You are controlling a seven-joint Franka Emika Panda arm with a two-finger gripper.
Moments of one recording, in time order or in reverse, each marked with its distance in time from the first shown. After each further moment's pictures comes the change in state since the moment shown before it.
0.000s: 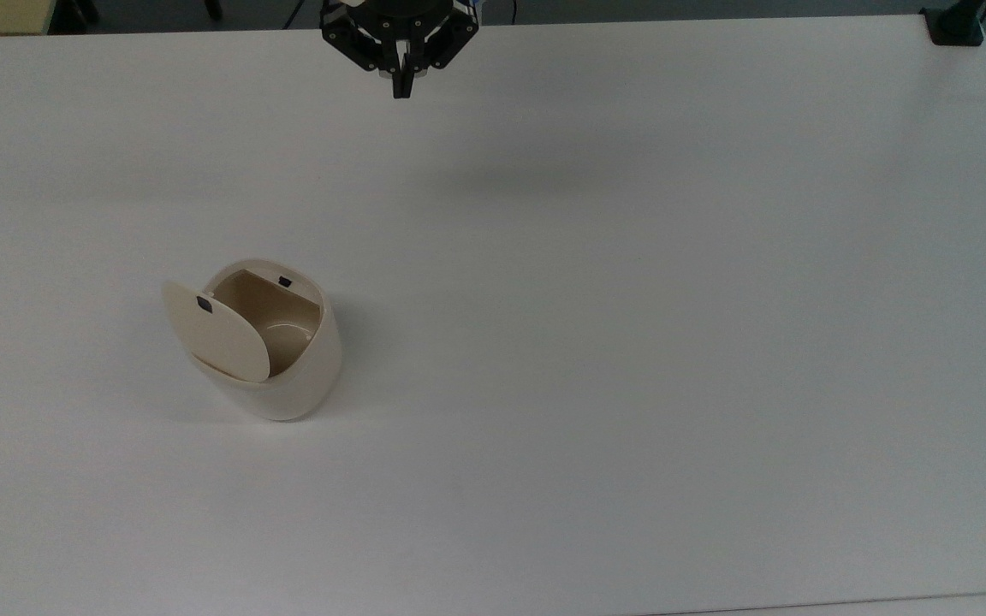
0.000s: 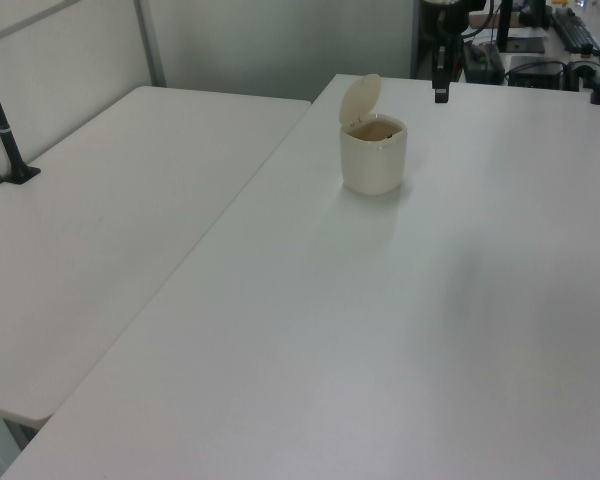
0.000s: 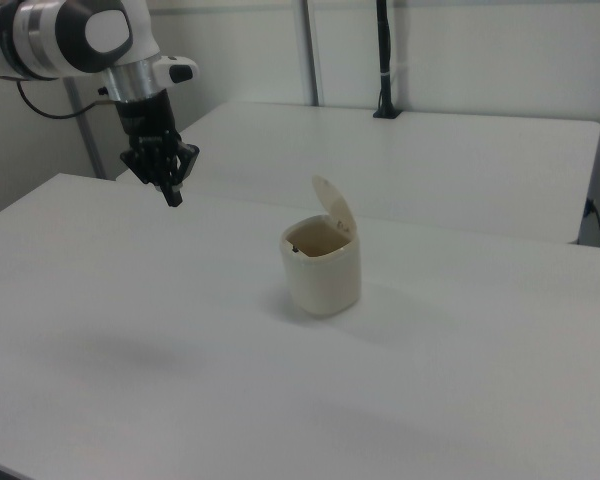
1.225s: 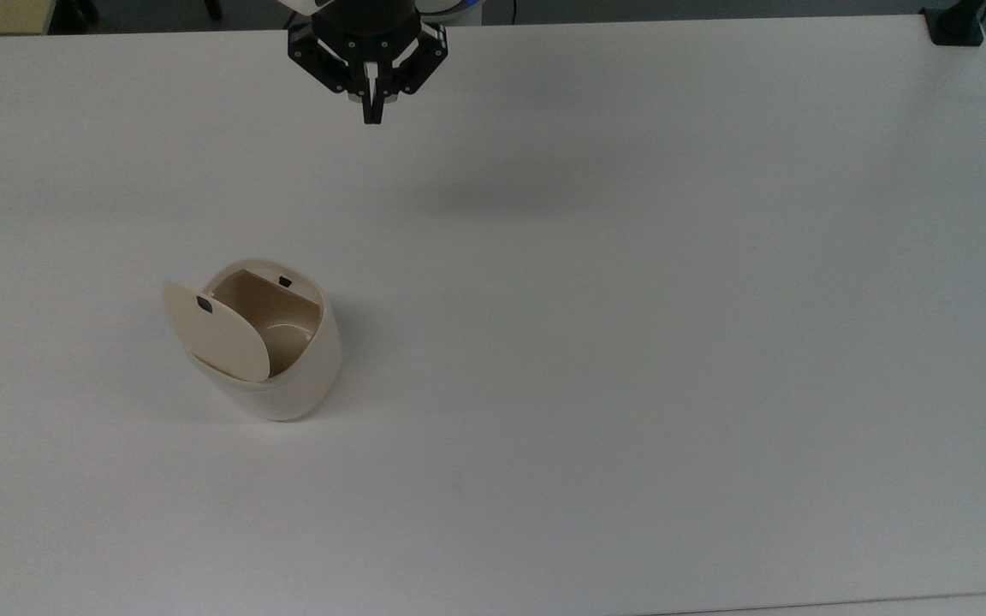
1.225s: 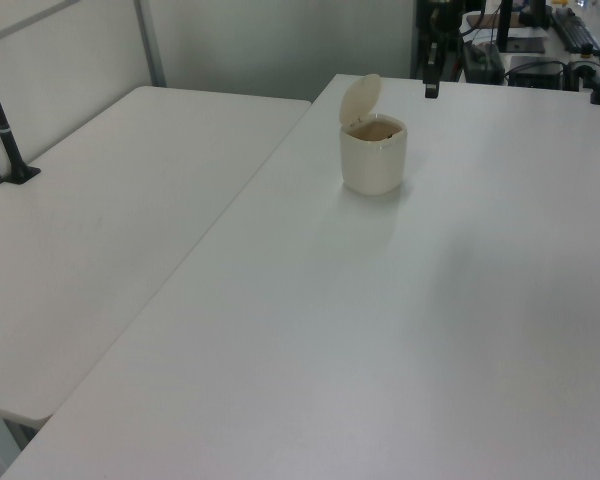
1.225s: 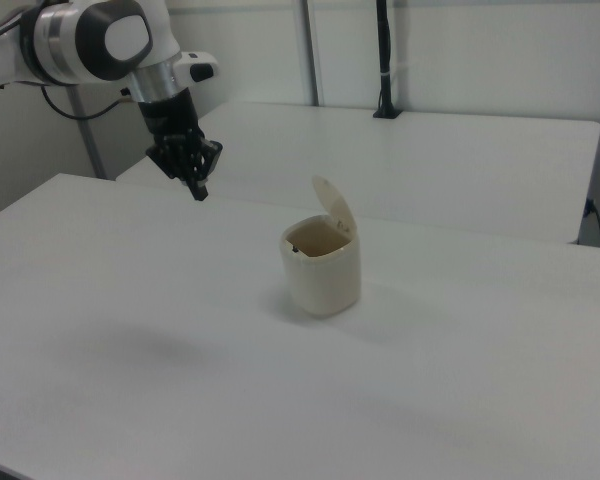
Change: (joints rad) arm -0.011 0.018 -0.035 -0.001 0.000 0.102 0.014
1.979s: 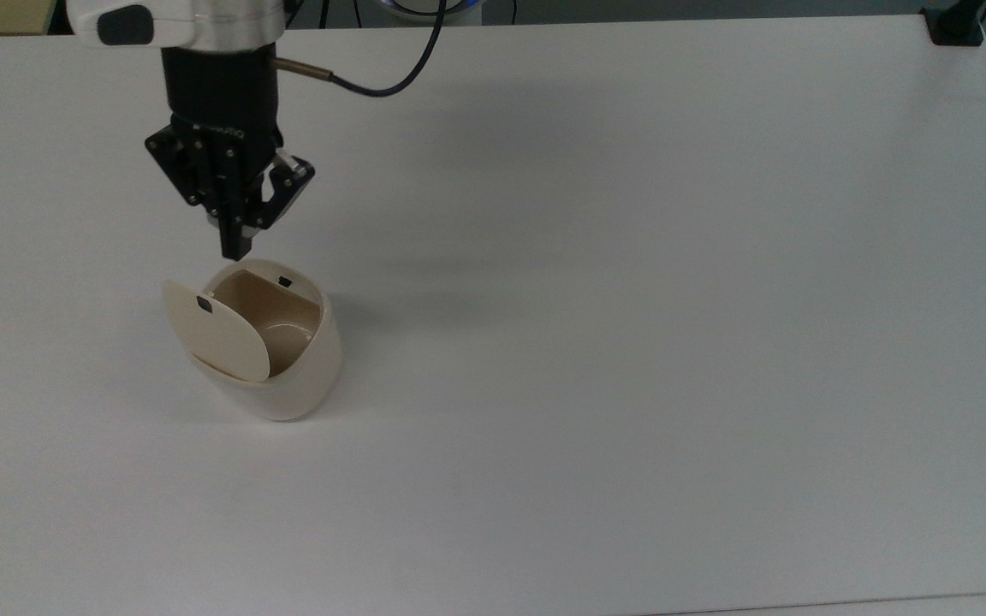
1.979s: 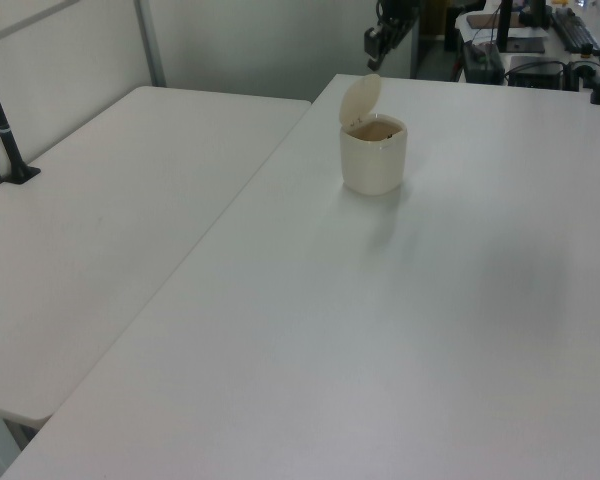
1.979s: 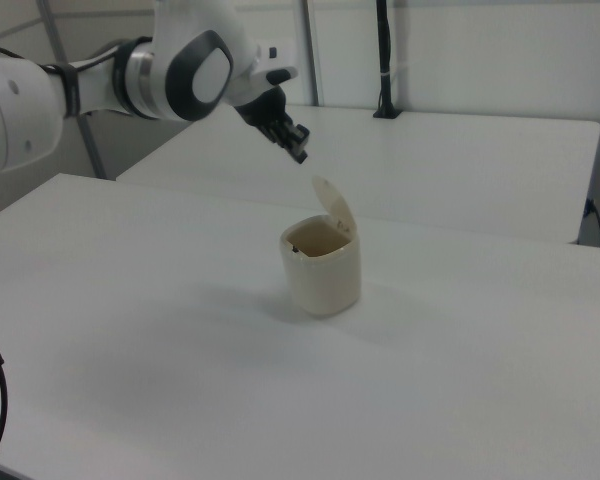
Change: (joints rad) arm -0.136 0.166 -0.008 0.075 0.000 0.528 0.327
